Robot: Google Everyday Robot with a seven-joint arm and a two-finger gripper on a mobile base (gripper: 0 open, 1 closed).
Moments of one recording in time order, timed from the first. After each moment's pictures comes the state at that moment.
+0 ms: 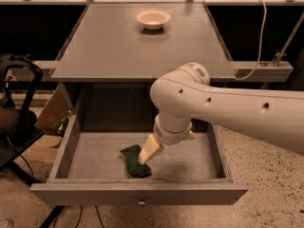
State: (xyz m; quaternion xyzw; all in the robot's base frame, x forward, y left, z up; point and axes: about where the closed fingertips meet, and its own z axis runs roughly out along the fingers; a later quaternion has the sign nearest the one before) arm 0.473 -0.051 0.681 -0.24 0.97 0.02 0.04
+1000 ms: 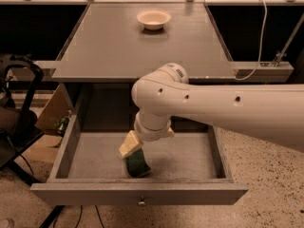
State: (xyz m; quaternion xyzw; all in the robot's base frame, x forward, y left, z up) arm 0.494 0.010 0.675 -0.24 0.97 0.06 0.07
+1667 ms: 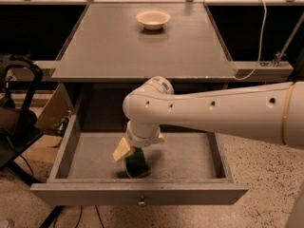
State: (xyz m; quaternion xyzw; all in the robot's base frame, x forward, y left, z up) arm 0.502 0.038 0.630 -0.24 0.97 0.06 0.06
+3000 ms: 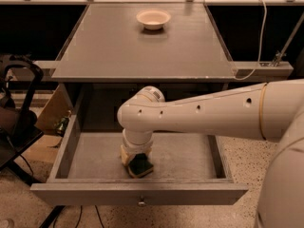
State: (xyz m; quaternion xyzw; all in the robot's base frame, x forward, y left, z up) arm 0.497 0.059 0.593 -0.24 0.97 0.07 0.05
